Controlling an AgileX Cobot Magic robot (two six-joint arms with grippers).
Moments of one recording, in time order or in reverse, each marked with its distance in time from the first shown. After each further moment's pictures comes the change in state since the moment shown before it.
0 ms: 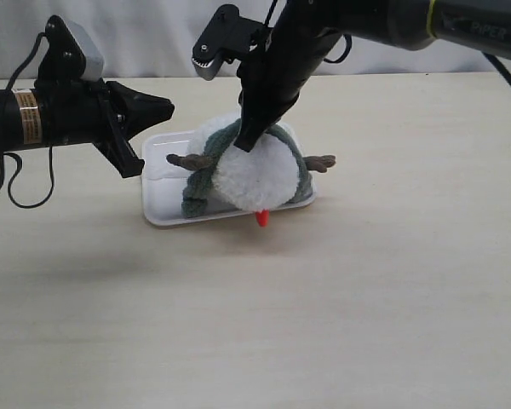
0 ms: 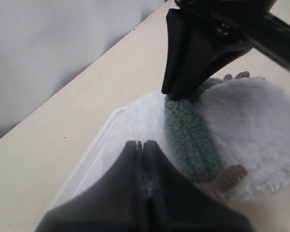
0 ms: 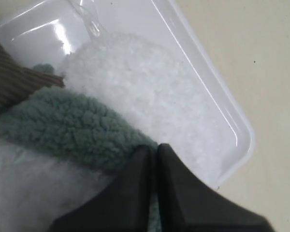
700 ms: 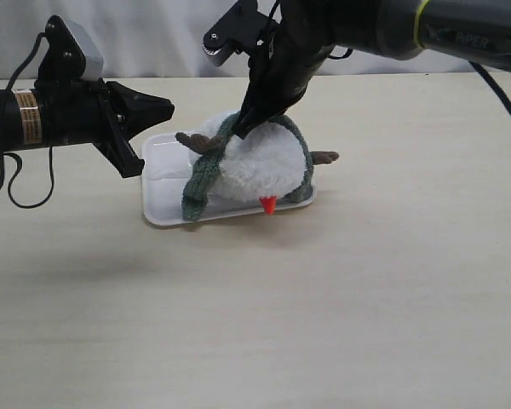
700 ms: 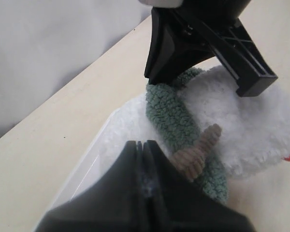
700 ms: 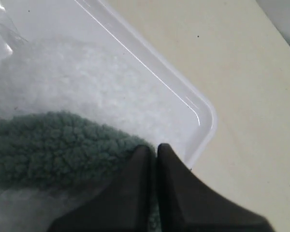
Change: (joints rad) left arm 0.000 0.000 0.000 0.000 0.000 -0.002; right arm 0.000 0.023 0.000 -0.220 -0.074 0.371
